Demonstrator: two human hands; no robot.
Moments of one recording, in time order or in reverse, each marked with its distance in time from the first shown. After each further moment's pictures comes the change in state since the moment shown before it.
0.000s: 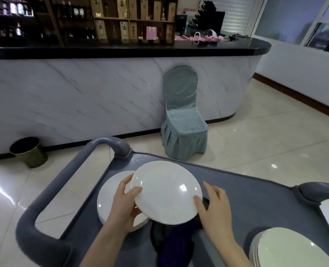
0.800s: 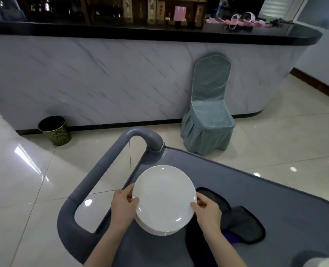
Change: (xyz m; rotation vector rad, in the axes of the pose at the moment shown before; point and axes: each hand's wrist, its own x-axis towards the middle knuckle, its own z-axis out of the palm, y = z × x) left_hand 0.066 -0.009 -0.132 0.747 0.245 0.184; right_hand 0.034 -0.029 0.148 0.308 -0.145 0.314
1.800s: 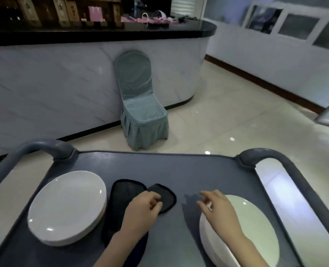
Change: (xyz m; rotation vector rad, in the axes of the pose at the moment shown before) left_hand -0.139 0.107 0.219 0.341 -0.411 0.629; right_hand -0.047 0.100 -0.274 -0.541 0.229 -0.229
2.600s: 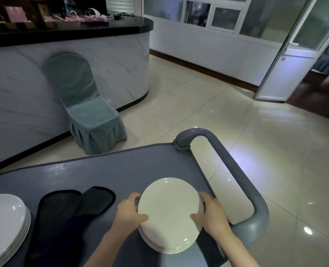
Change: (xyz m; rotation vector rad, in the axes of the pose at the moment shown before) left_hand -0.005 0.094 0.121 -0.025 -0.436 -0.233; right_hand -0.076 0.150 -0.065 0.135 -0.091 0.522
